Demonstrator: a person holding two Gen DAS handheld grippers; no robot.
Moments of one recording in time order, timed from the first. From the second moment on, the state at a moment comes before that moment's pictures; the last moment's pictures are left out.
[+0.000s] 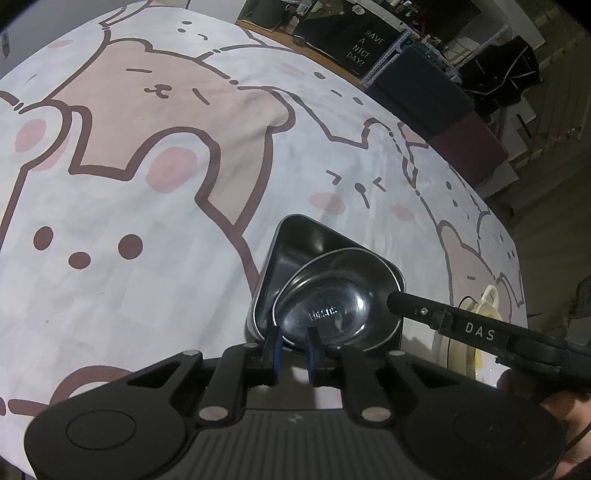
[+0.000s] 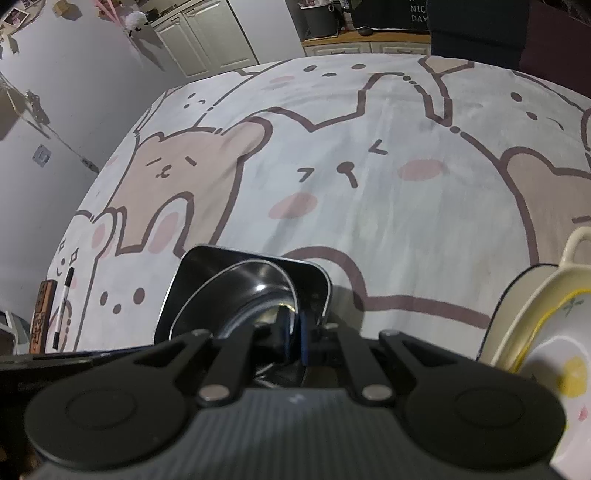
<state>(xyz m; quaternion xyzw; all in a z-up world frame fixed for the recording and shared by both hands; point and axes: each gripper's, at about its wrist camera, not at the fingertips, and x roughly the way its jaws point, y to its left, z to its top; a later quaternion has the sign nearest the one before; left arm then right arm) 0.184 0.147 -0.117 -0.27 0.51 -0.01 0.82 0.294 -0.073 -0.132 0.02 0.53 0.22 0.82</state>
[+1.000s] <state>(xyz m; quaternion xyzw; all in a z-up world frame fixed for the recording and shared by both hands) 0.181 0.143 -0.096 -0.23 0.48 -0.02 0.84 0.285 -0.076 -0.110 0.03 0.48 0.22 0.85</state>
